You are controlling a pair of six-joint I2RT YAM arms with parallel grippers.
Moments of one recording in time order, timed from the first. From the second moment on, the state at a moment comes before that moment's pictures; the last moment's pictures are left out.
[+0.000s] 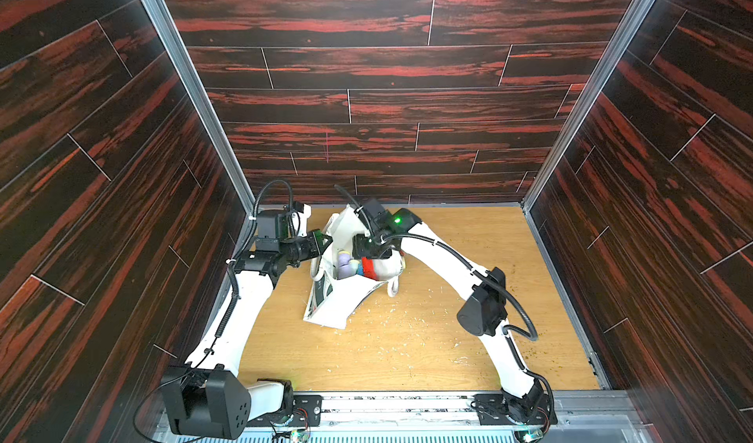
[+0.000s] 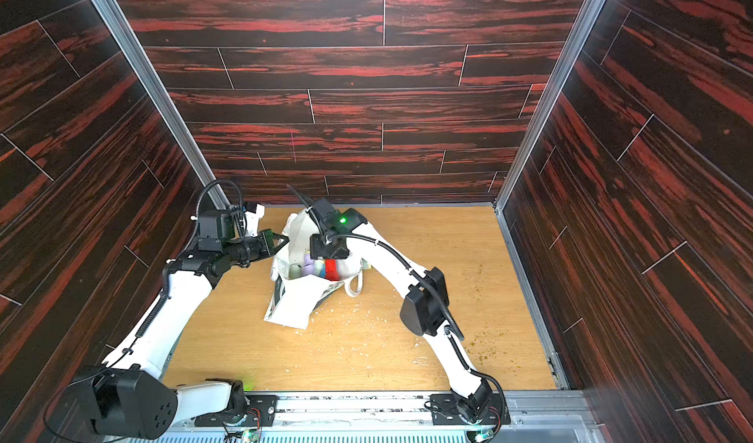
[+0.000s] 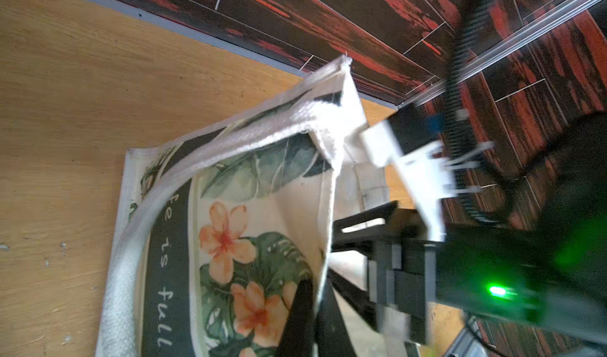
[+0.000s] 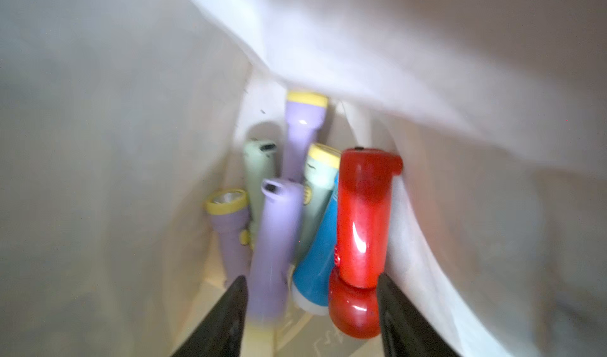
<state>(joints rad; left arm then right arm) -0.06 1.29 1.16 -0.48 0.56 -0.41 0.84 2.27 2.39 -1.13 -0.05 0.62</state>
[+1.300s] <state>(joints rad) 0.01 1.20 1.17 -0.67 -0.12 -0.42 0.59 2.14 2.04 -0.84 -0.06 0.38</state>
